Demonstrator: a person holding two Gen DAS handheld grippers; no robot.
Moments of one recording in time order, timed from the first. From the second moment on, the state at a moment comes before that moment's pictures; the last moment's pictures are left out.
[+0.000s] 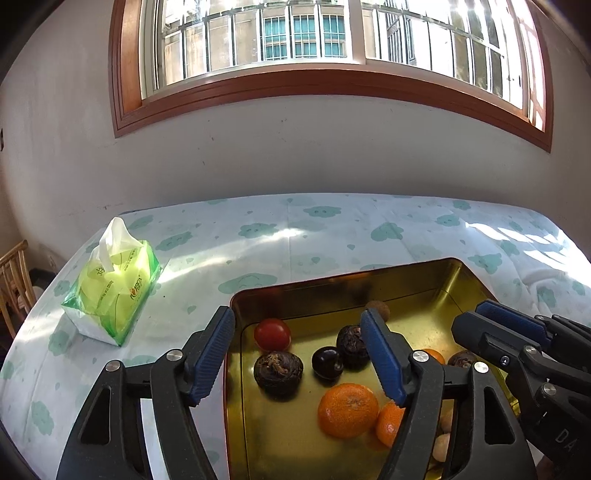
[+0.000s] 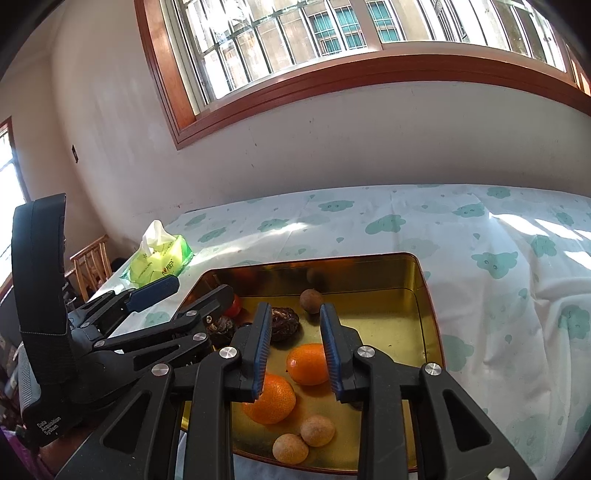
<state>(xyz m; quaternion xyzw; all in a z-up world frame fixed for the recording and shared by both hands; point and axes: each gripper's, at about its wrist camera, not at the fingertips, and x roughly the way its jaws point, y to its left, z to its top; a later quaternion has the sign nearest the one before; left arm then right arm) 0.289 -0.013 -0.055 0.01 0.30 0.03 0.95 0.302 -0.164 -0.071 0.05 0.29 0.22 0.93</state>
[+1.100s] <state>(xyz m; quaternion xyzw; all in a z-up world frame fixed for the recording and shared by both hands) 0.137 -0.015 0.028 0.01 0.18 0.01 0.98 0.159 -0.191 -0.021 0.02 0.17 0.15 0.97</state>
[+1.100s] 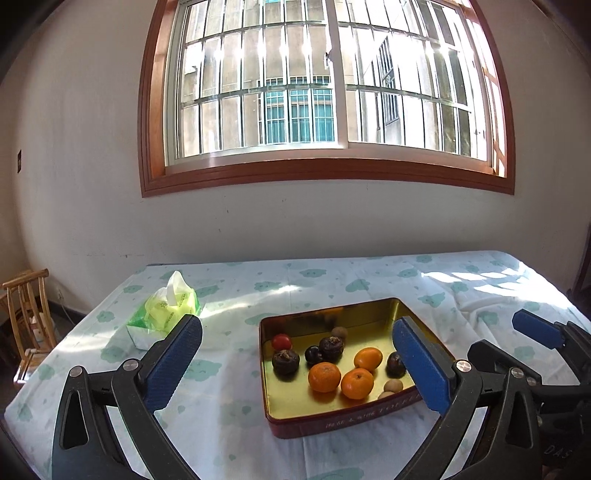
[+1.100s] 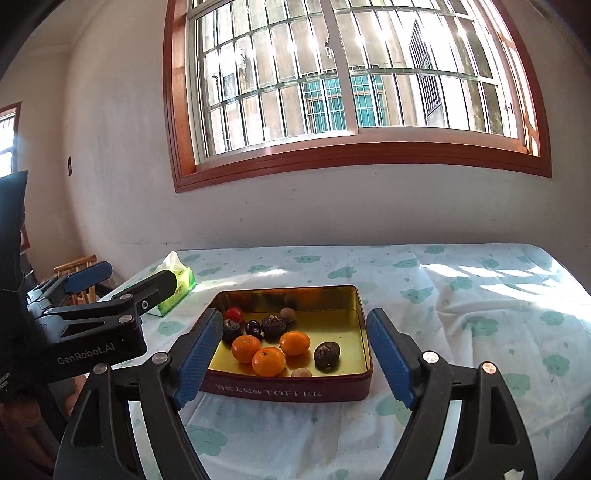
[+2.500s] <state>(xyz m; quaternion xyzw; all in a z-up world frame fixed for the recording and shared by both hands) -0.012 0.023 0.076 -0.04 0.09 0.05 0.99 0.019 -0.149 0.025 -0.05 0.07 0.14 0.99</state>
